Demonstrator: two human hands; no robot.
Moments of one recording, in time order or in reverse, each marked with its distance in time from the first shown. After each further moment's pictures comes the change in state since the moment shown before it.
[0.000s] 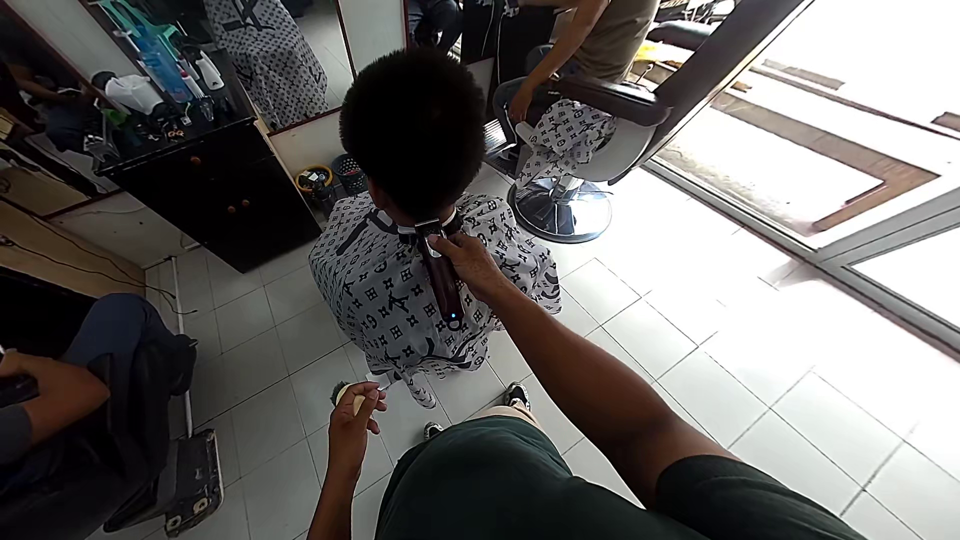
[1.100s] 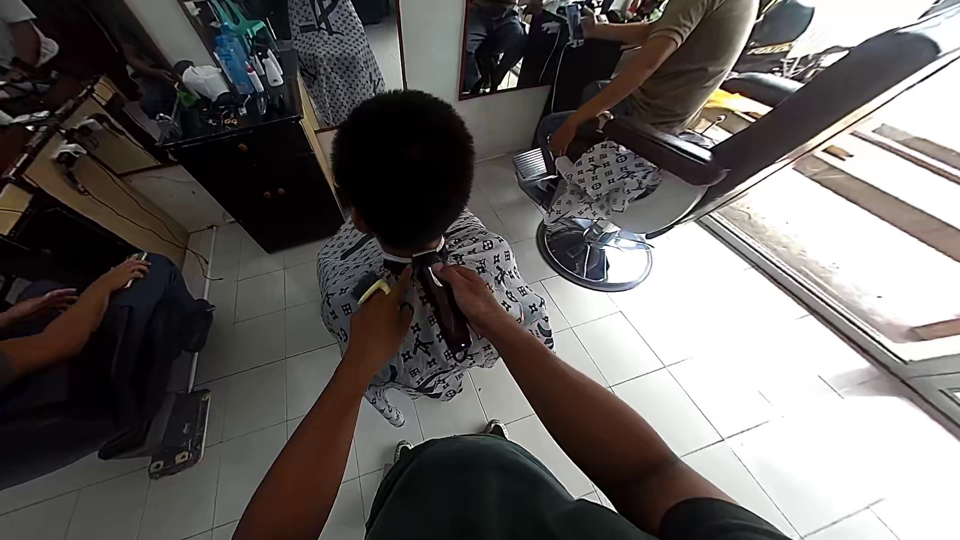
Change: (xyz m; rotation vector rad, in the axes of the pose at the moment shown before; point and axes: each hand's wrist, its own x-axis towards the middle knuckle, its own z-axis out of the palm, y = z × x) left_hand 0.104 0.149 0.164 1.191 -0.090 0.112; right_hand 0.034 0.005 -0.060 0.171 -0.297 0.057
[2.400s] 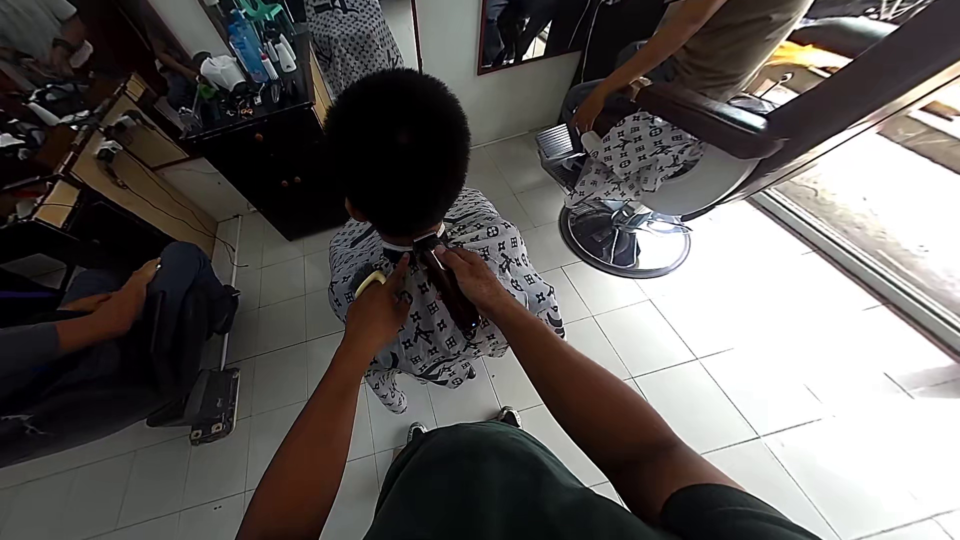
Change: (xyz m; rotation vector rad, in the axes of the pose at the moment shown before) left_hand 0.000 0.002 0.001 -0.004 -0.019 -0.043; right_hand 0.006 -0.002 -0.019 -0.033 -0.110 -0.016
